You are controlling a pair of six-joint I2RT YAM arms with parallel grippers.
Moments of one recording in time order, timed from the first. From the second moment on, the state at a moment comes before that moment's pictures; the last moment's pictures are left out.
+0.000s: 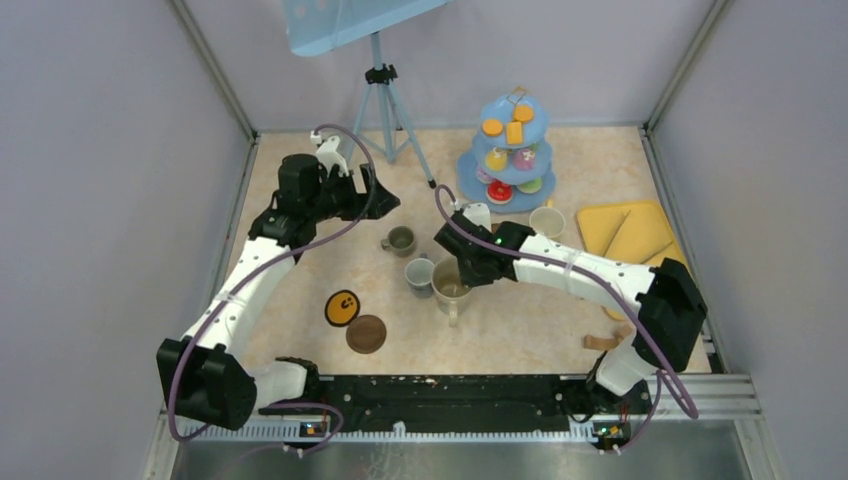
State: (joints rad) left arm -0.23 1.23 1.07 -0.30 0.45 -0.38; right arm 0.98 1.56 1.25 -0.84 0.36 0.73
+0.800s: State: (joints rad) left arm -0.23 1.22 1.06 -0.29 0.45 -0.39; right arm 0.45 1.48 1.30 -0.70 0.22 0.37
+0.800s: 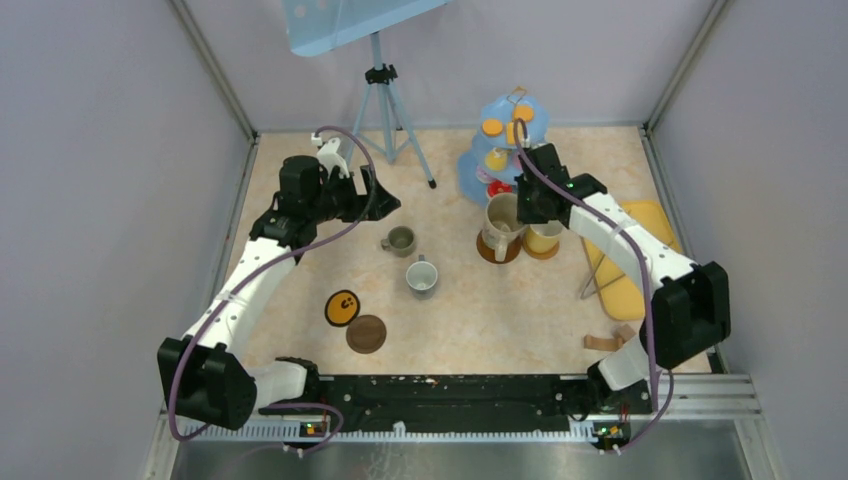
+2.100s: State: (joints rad) left arm -0.24 1.14 0.74 -0.43 0.23 -0.58; right arm 0.45 1.59 1.39 -0.64 0.20 0.27
